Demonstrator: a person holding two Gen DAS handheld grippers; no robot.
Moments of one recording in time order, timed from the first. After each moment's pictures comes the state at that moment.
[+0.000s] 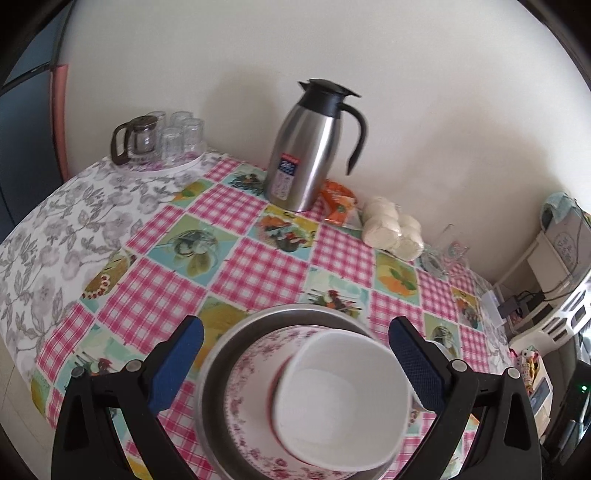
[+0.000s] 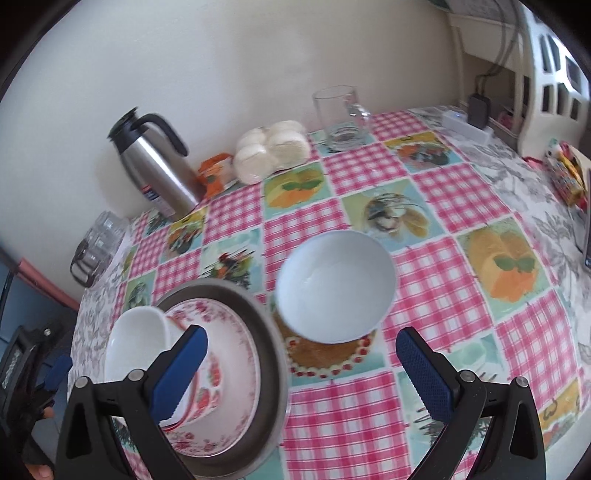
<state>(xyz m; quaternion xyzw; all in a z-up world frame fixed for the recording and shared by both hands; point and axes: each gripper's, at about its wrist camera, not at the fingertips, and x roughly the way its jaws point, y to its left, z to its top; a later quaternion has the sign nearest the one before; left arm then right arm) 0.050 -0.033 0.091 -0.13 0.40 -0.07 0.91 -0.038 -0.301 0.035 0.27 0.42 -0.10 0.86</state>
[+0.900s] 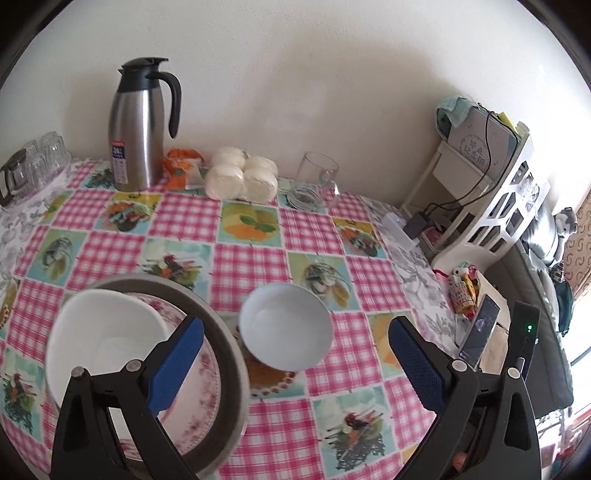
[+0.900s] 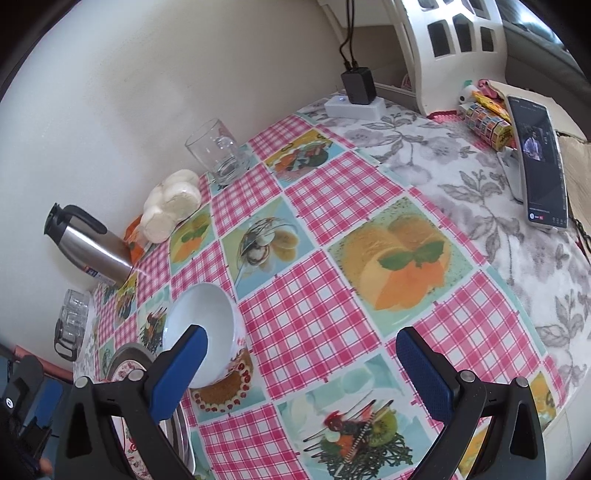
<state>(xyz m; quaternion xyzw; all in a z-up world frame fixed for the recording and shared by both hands) 0.012 -0.194 0.094 -0.05 0.43 -0.25 0.86 -0.087 -0.423 0.006 0.36 0.39 -0.19 0.83</state>
